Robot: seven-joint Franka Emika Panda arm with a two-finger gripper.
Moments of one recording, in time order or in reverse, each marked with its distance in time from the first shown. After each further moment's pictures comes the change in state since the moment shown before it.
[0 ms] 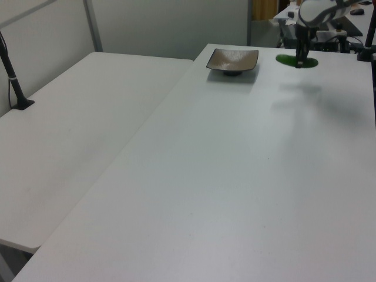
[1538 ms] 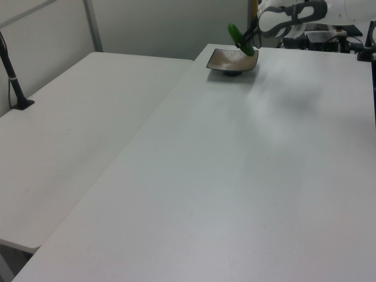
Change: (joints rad) arm 0.072 0.474 0.016 0.557 0.320 0.527 0.297
